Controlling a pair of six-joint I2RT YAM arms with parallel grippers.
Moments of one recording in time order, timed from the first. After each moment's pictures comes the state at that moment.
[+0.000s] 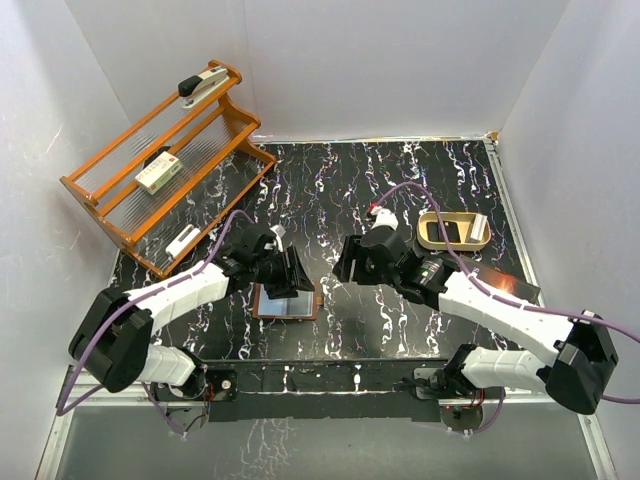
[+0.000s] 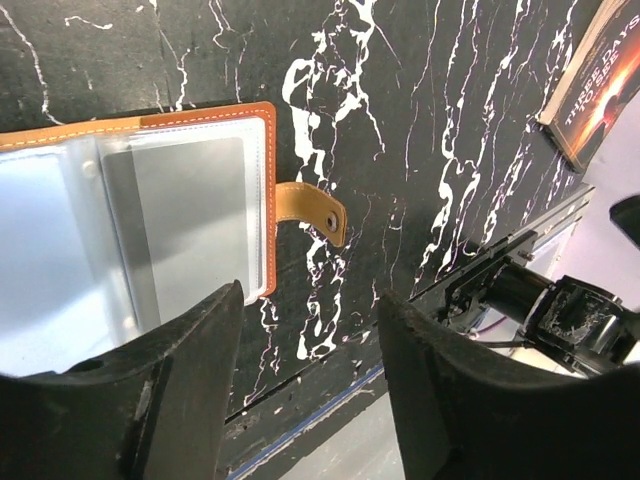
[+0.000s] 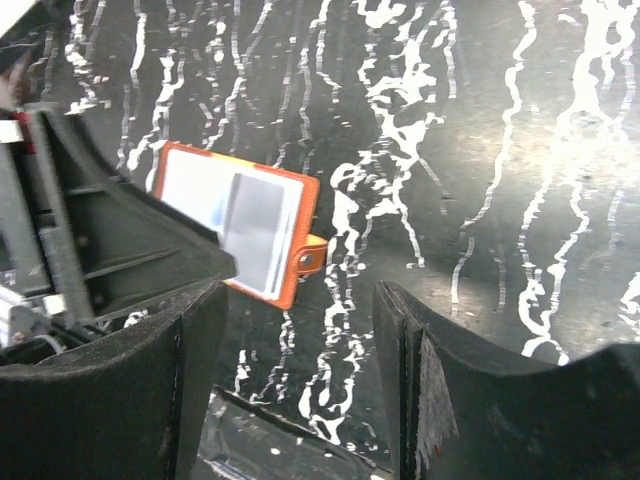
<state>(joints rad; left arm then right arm) -0.63 1.35 0.71 -0.26 0.35 -0.85 0.85 1.14 0.85 -0.39 0.18 0.76</state>
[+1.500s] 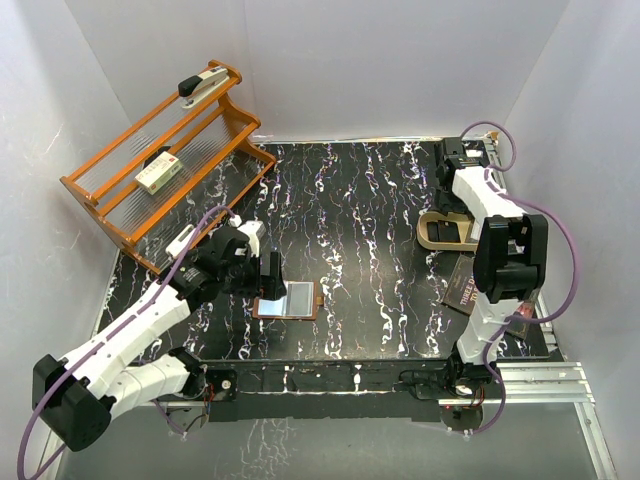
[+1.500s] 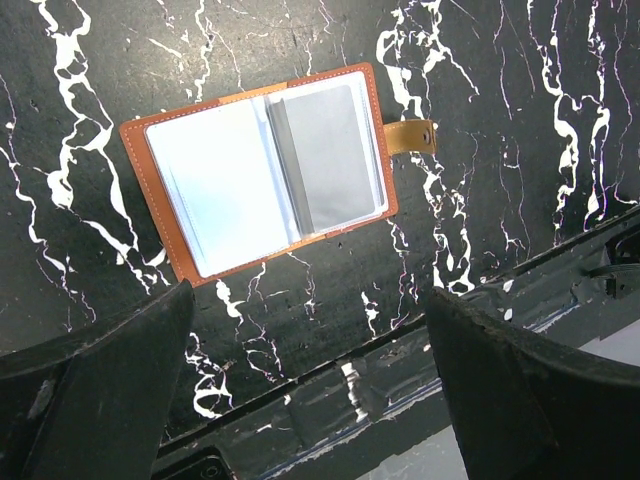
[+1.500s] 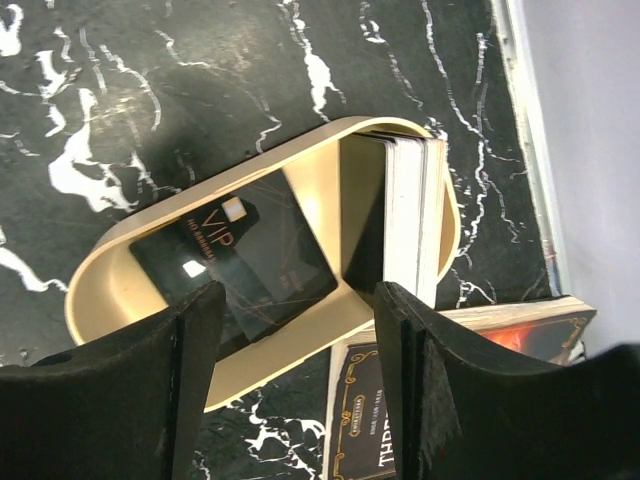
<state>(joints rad) -0.63 0.98 0.80 -0.71 0.09 -0.46 0.03 1.87 1.51 -0.80 0.46 0.30</state>
